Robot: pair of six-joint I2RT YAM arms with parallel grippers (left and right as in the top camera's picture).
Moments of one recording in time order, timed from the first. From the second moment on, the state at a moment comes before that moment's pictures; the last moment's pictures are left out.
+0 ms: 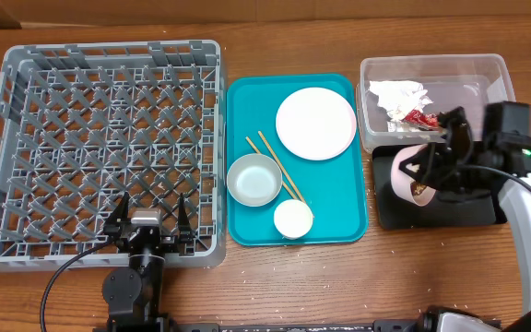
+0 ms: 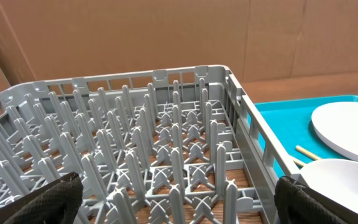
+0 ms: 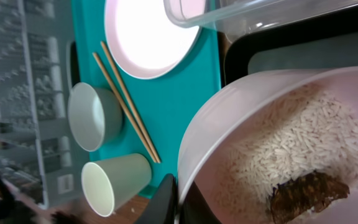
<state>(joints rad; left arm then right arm) 0.08 0.02 0.01 -0.07 0.07 0.08 -0.20 1.38 1.08 -0.98 -0.65 0.07</state>
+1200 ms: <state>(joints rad) 0.08 0.02 0.01 -0.07 0.07 0.08 -0.59 1.65 0.92 -0.76 -1.37 0.03</state>
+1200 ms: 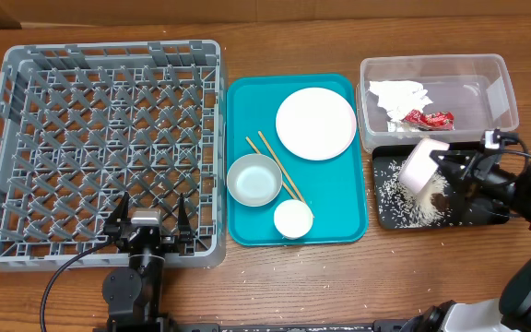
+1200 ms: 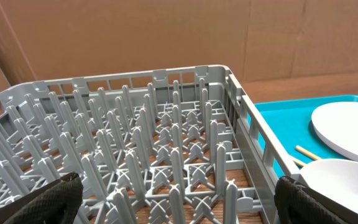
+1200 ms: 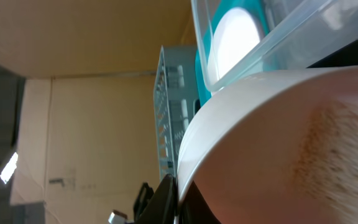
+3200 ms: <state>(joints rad) 0.08 0.02 0.01 -0.07 0.07 0.08 -0.34 1.30 0.92 -0.68 -0.76 0.45</state>
